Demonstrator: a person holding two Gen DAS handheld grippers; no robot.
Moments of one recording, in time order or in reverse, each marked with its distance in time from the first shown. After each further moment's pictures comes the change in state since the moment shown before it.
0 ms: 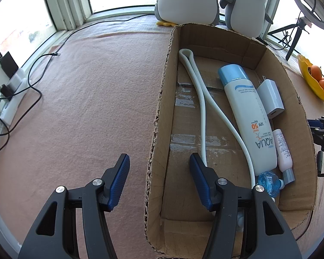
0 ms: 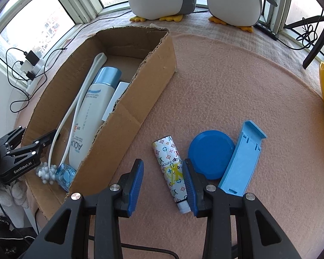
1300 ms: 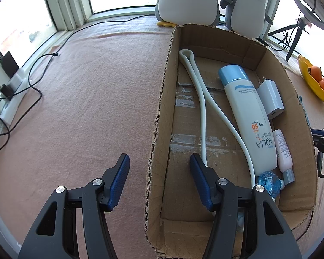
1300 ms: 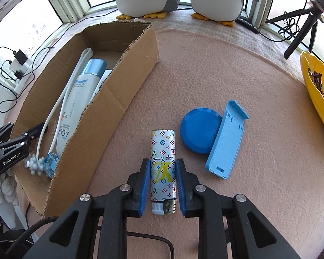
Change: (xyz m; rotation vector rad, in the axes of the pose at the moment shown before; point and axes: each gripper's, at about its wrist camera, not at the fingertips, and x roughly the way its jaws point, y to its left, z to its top) left arm -0.002 0.001 0.000 -0.001 -0.001 -0.001; right arm -0.014 -0.007 -0.021 0.043 -0.010 -0.097
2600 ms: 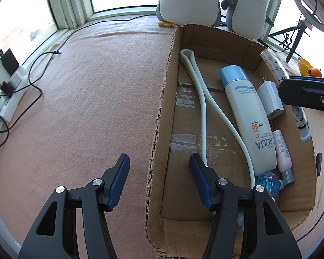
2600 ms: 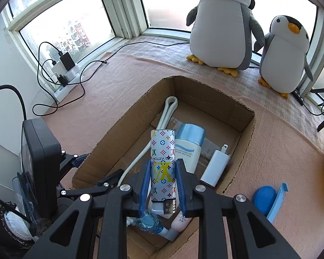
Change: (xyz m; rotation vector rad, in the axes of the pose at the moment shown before) left arm -0.001 0.002 0.000 -0.010 -0.001 -0.006; right arm -0.034 0.128 0.060 -0.195 -0.140 0.123
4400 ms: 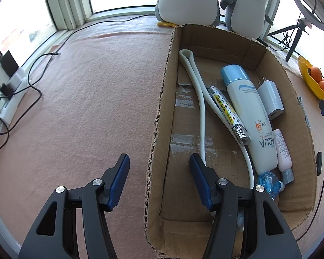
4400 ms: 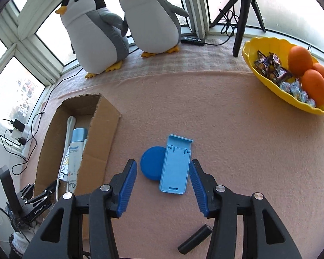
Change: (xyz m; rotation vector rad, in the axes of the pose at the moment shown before) left arm 0.002 -0.001 0.000 0.006 -0.001 0.004; right arm -0.039 -0.179 -0.083 0.505 -0.038 -0.104
